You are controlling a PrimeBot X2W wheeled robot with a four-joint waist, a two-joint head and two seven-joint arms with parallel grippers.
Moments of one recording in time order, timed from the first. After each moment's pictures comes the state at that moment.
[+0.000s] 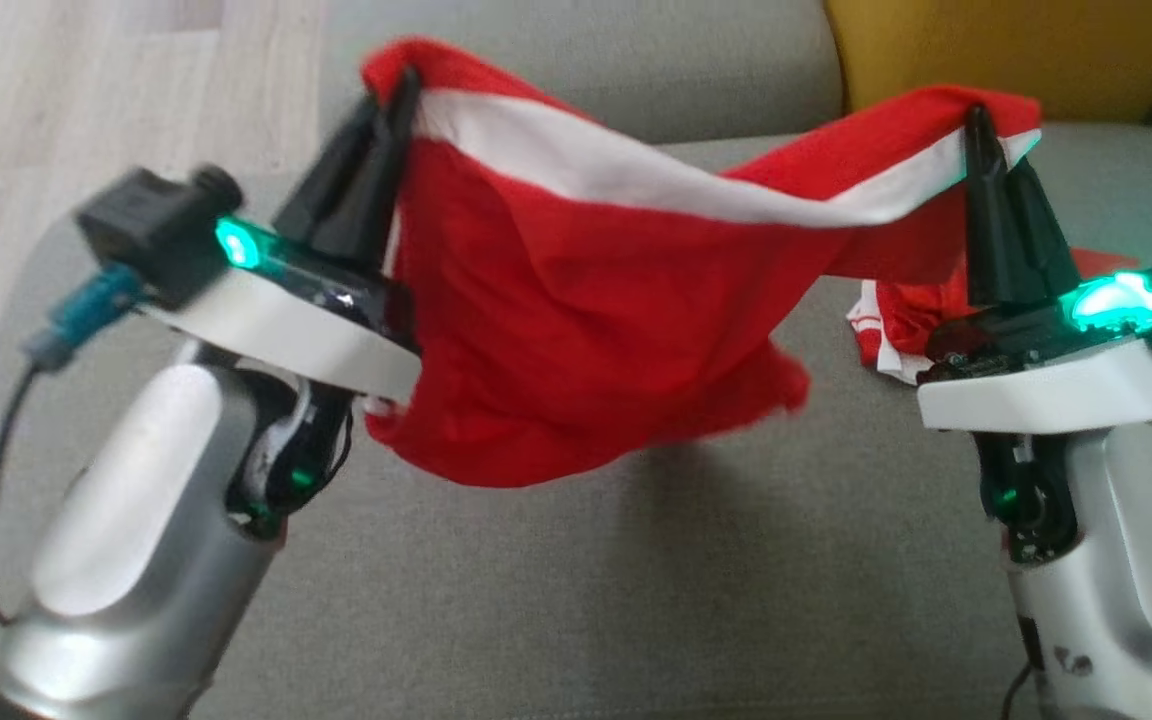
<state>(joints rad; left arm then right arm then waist) -0.55 0.31 -0.55 0.03 -0.59 0.03 -0.17 -0.34 -0.14 0.16 0.02 0.36 0.13 -0.18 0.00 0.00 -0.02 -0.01</state>
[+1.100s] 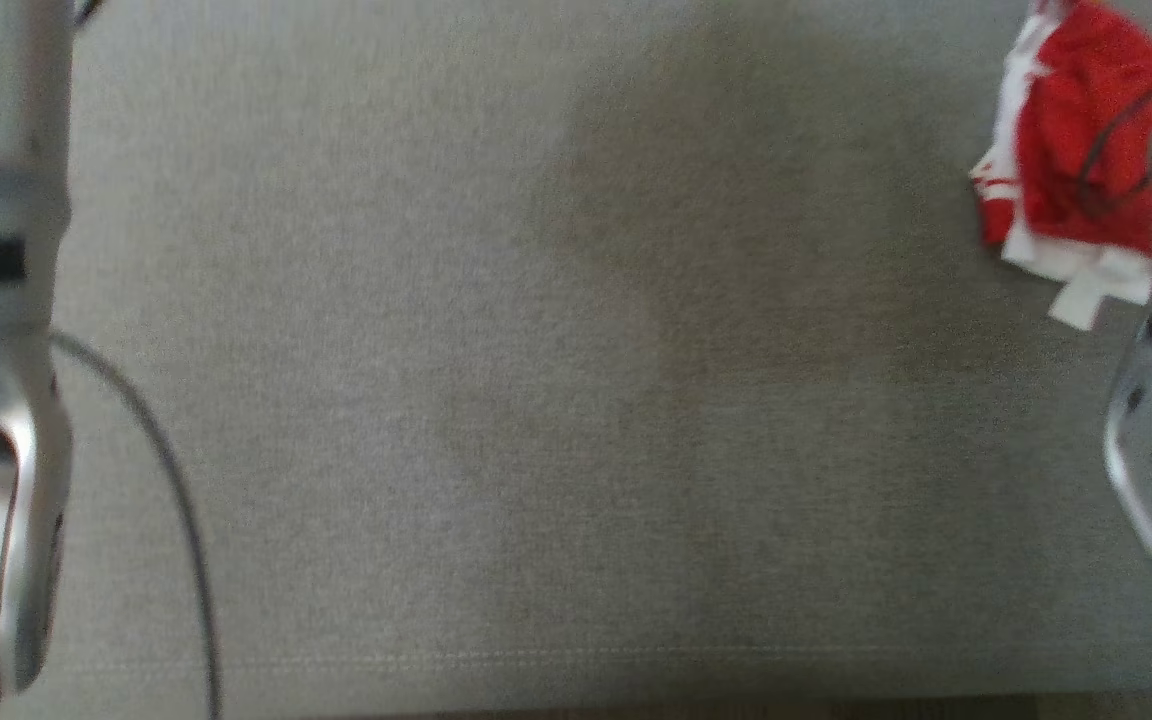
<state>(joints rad) -1.36 0.19 -0.33 0.56 -0.83 -0.01 -0.03 -1.35 -0.07 -0.07 0.66 0.22 0.13 -0.05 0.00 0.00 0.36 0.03</state>
